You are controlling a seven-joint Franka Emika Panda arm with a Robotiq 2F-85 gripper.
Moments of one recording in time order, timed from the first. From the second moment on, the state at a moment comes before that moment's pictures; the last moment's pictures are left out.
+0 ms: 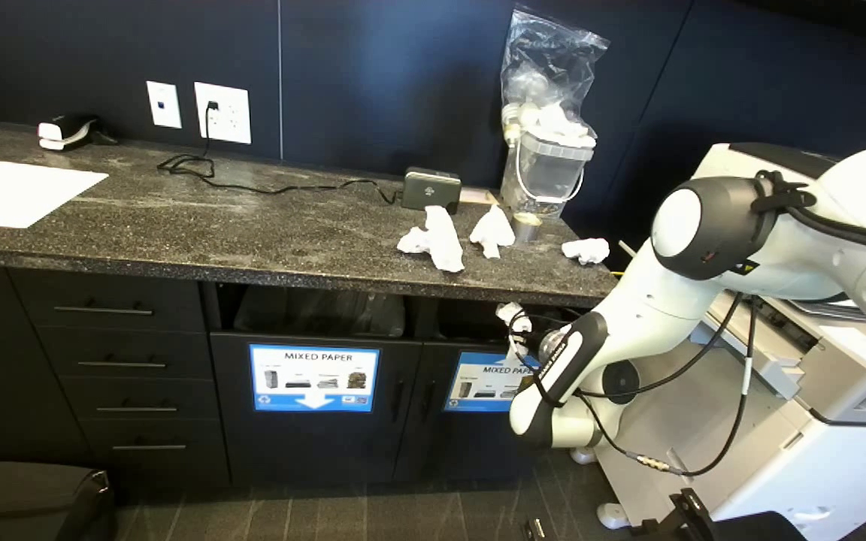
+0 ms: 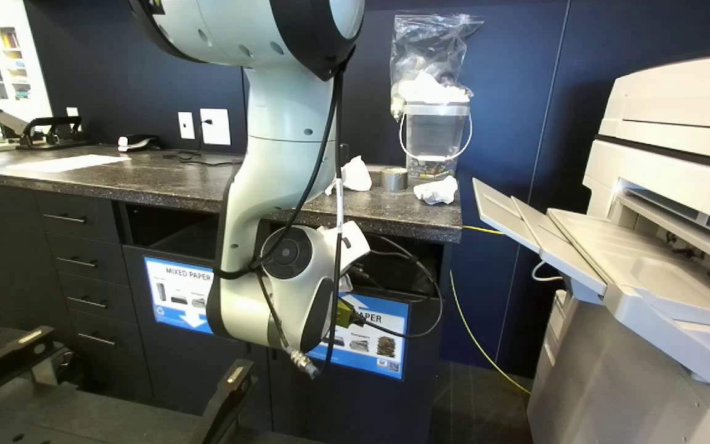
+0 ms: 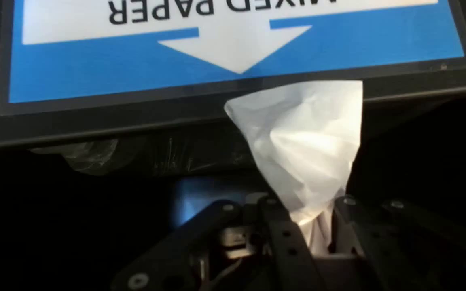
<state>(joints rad) -0.20 1.34 0.04 -1.80 -0.19 4.21 0.09</state>
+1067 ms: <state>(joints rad) -0.19 1.49 0.08 -1.53 -0.19 4.20 0.20</state>
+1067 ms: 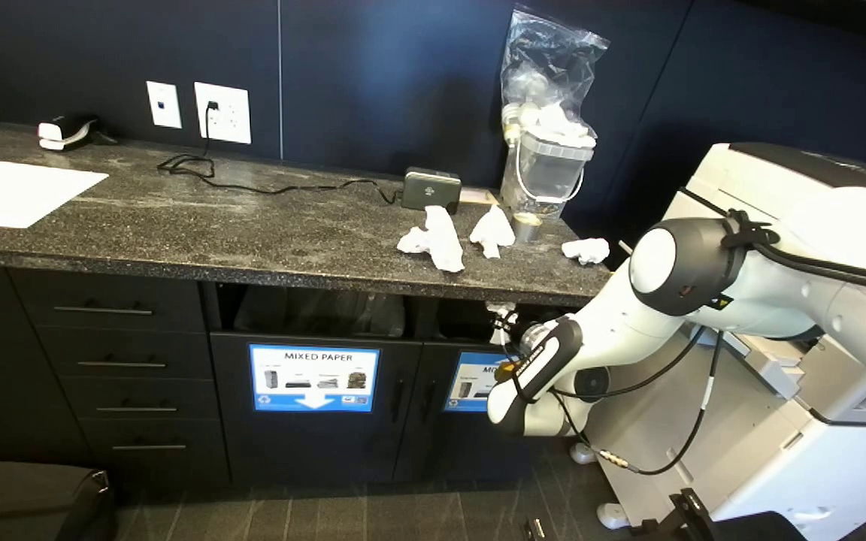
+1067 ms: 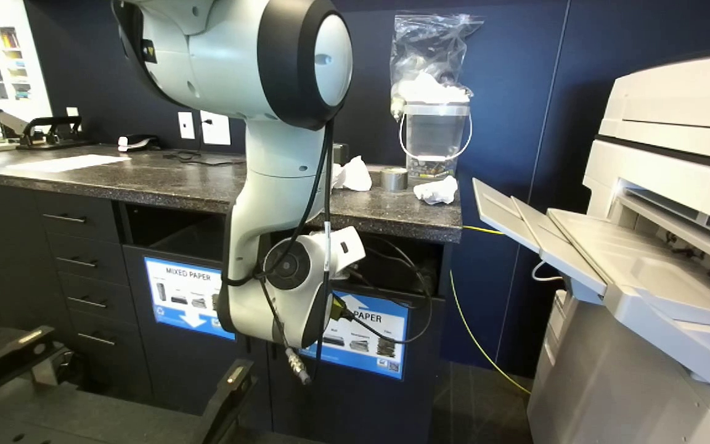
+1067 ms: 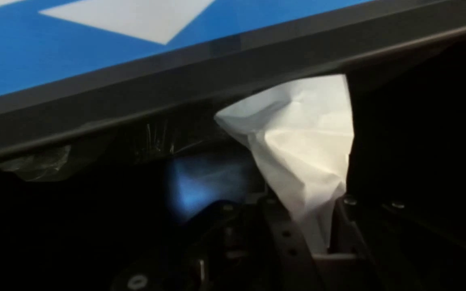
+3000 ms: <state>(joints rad) -0.08 1.49 0.06 -1.47 -0.05 3.93 0.12</state>
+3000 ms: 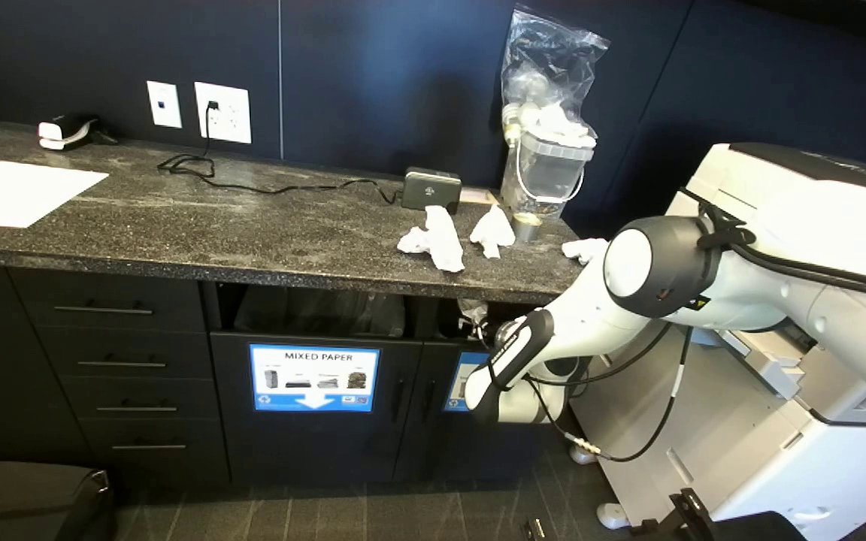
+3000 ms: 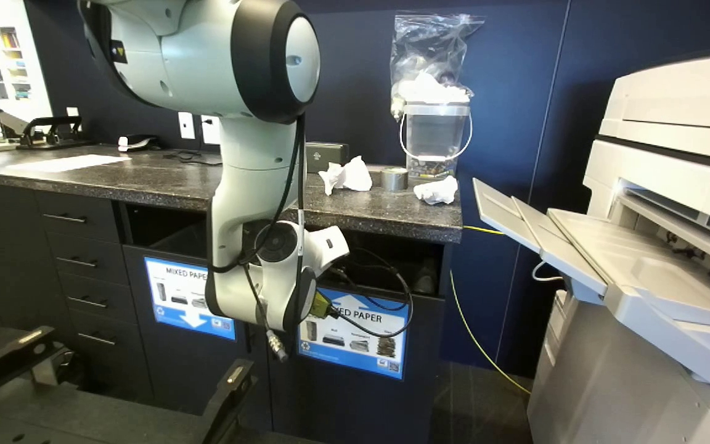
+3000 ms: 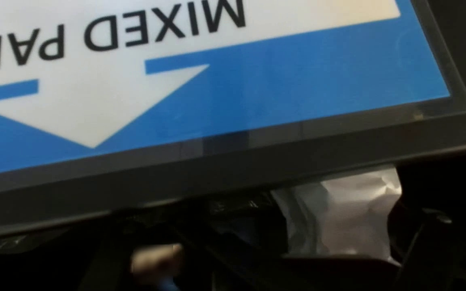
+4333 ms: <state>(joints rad) -0.04 1.48 -0.01 -1.42 -0.12 3.78 0.02</state>
